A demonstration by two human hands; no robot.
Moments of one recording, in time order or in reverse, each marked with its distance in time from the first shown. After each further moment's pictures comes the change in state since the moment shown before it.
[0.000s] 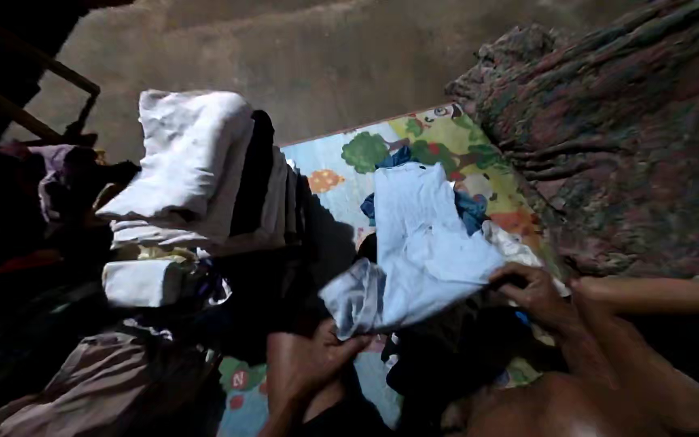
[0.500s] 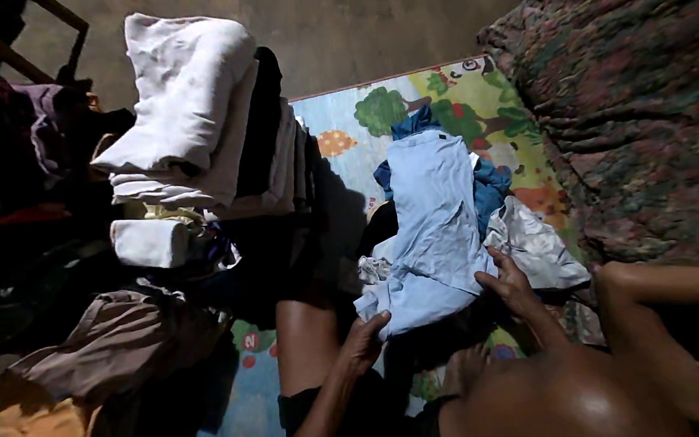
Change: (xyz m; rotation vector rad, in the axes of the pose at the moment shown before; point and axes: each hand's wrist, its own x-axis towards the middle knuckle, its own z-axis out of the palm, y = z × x) left_hand -0.015 -0.089 0.048 -0.715 0.324 -0.665; right_hand -0.005 0.054 0.066 0.287 0.106 0.379
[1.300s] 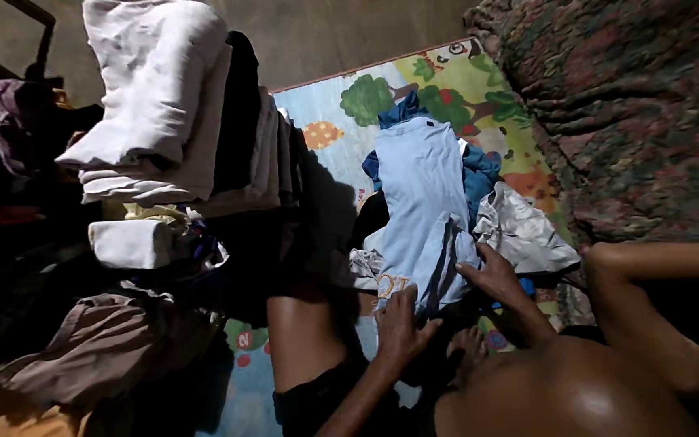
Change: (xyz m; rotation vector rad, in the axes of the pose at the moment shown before) left_hand -0.006 -0.027 0.055 1.370 -0.113 0.563; right_hand -0.002 -0.024 0.009 -0.622 -0.023 0.041
